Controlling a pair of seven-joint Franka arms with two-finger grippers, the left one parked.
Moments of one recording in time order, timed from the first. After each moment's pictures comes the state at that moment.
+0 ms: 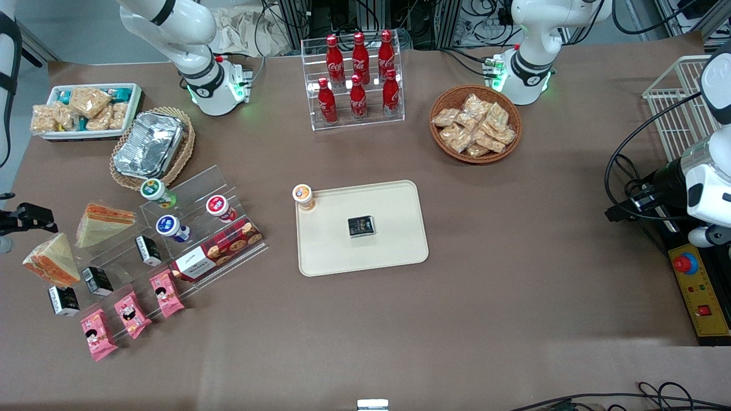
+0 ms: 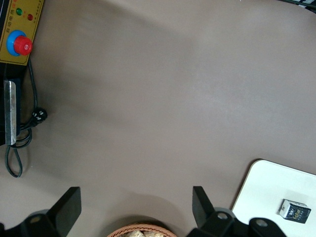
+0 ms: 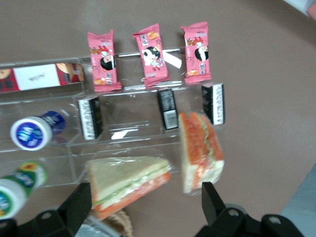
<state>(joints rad) -0.26 0.27 -0.02 -1.52 -0.08 1.79 -0.73</state>
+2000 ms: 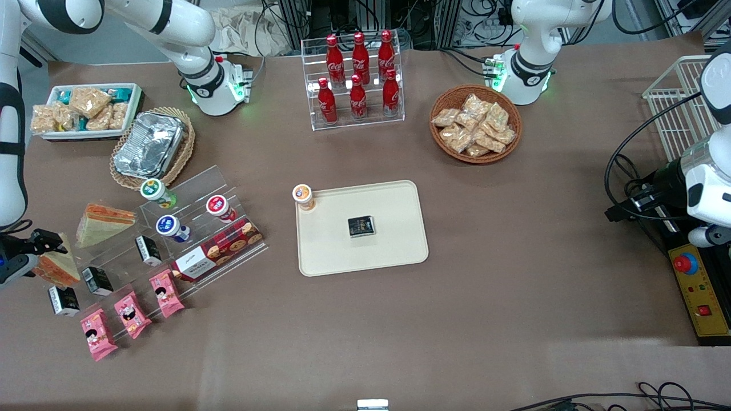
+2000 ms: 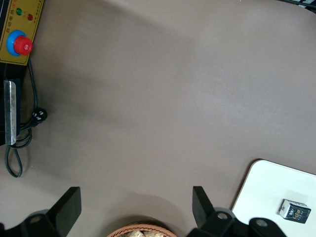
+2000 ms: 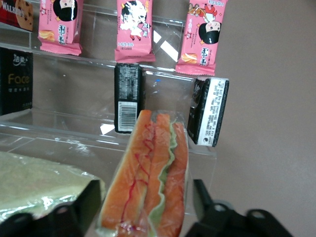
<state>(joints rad) -0.34 0.48 -0.06 -1.55 -0.03 1.99 -1.09</state>
